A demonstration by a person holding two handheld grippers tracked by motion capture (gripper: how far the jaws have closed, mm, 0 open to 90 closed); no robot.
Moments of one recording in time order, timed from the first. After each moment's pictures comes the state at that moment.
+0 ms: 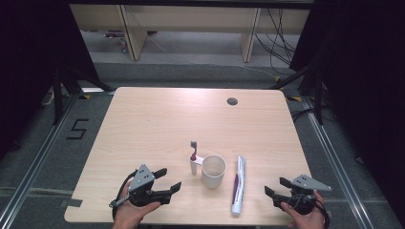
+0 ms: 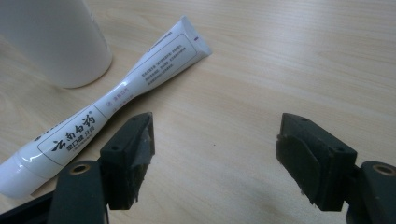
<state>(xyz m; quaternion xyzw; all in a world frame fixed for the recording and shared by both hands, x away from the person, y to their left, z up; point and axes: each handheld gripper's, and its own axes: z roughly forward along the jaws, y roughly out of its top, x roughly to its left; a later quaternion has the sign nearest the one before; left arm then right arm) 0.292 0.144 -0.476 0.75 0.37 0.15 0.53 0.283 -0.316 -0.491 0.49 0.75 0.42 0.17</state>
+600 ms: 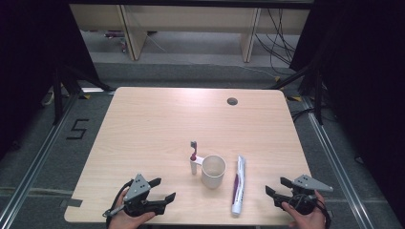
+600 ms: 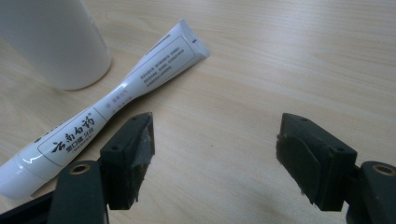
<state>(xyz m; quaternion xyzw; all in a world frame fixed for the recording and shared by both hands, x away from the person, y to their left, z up) 0.273 0.157 -0.494 0.77 0.38 0.14 0.50 0.285 -0.320 -0.490 0.47 0.75 0.42 0.19</state>
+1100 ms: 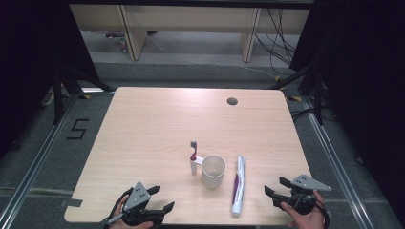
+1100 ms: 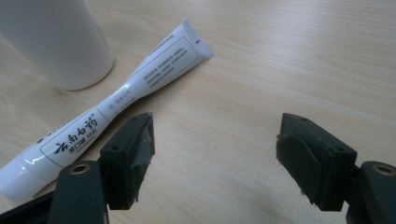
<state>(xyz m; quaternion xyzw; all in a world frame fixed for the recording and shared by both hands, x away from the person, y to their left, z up) 0.255 0.157 -0.499 0.79 0.36 0.14 0.48 0.283 -0.315 -0.489 0.48 0.75 0.42 0.17</state>
